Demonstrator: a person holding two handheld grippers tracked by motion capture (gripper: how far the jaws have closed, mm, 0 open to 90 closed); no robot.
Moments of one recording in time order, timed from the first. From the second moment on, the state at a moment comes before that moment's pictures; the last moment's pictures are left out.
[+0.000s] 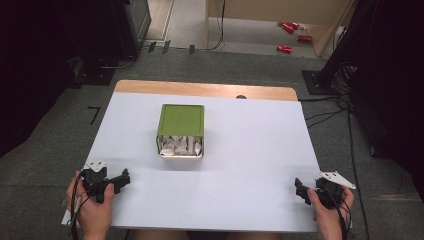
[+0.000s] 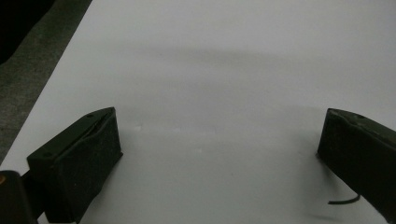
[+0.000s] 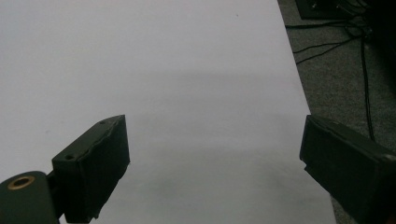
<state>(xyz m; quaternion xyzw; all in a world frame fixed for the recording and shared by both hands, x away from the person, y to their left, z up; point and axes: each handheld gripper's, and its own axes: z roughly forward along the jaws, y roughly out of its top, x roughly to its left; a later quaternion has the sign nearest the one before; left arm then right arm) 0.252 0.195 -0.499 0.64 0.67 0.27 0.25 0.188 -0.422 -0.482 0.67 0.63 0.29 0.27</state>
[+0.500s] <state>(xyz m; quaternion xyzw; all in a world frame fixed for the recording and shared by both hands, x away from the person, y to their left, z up) 0.253 0.195 -0.499 0.64 0.67 0.27 0.25 0.203 -0.383 -0.451 0.64 0.65 0.31 0.27</state>
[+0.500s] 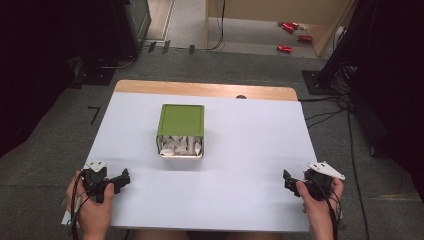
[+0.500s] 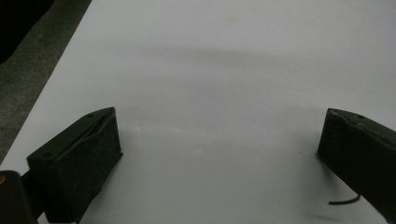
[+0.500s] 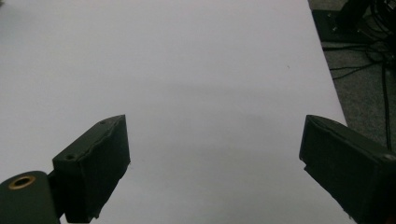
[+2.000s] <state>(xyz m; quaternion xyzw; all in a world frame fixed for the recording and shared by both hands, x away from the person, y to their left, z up) 0.253 0.195 -0.499 0.64 0.67 0.27 0.25 0.260 -0.236 -0.431 0.56 0.70 0.38 0.23</state>
